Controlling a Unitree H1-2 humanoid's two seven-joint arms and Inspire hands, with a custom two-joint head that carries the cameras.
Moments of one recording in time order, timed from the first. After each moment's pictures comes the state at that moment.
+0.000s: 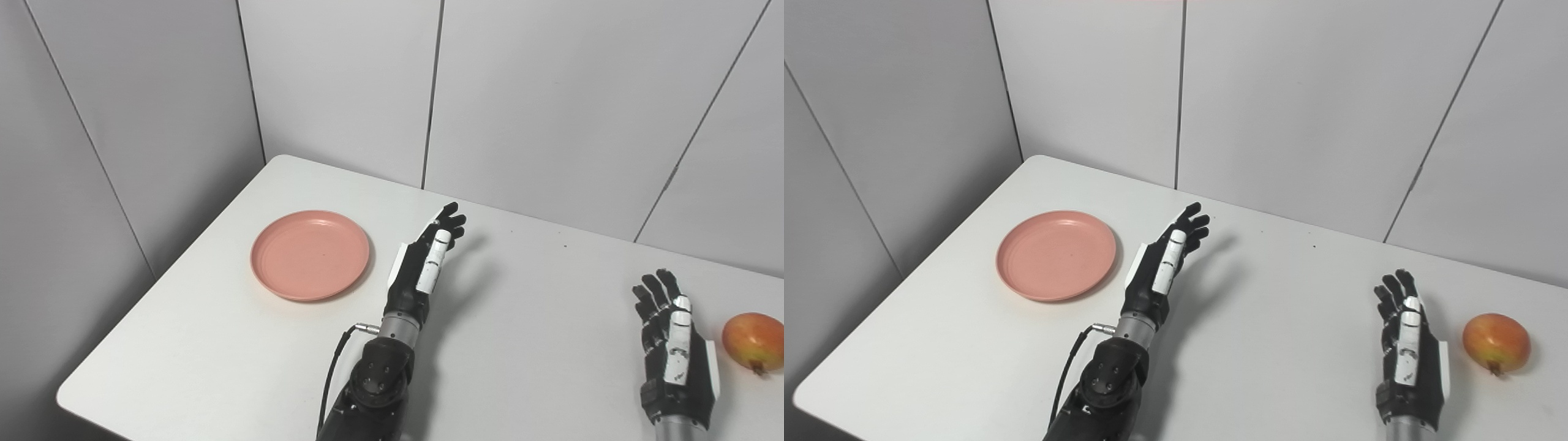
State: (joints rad) left arm -0.32 -0.11 0.03 0.14 0.05 -0.06 0.12; right arm -0.31 0.03 -0.05 0.28 0.17 -0.17 0.03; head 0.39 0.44
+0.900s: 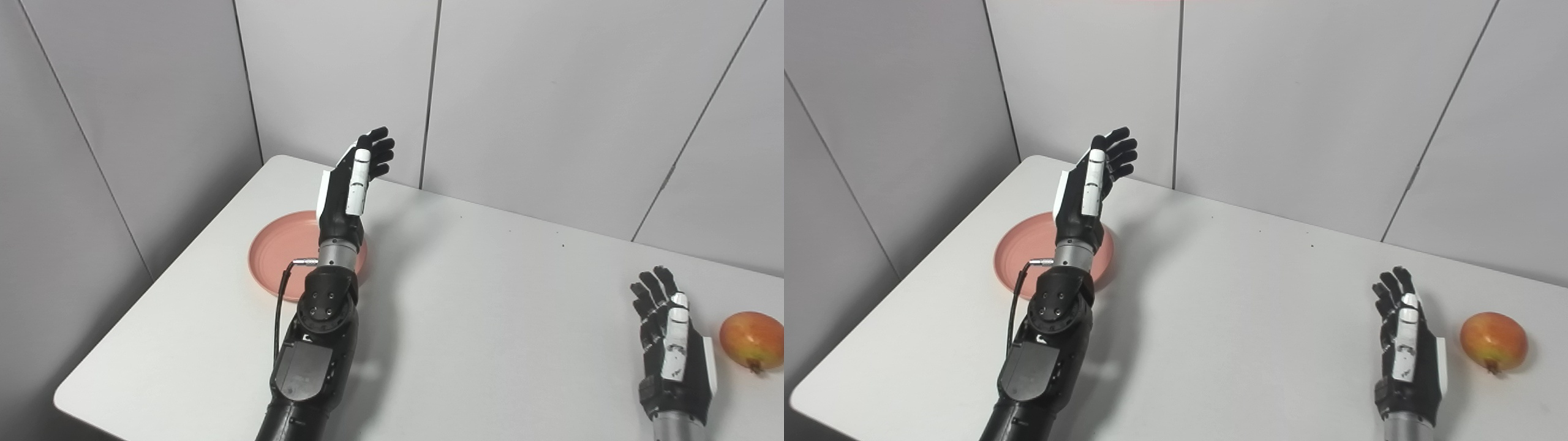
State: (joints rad) left arm -0.45 0.04 0.21 0.08 -0.02 -0.01 0.19; right arm -0.32 0.04 -0.05 0.30 0.16 -0.18 0.03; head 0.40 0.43
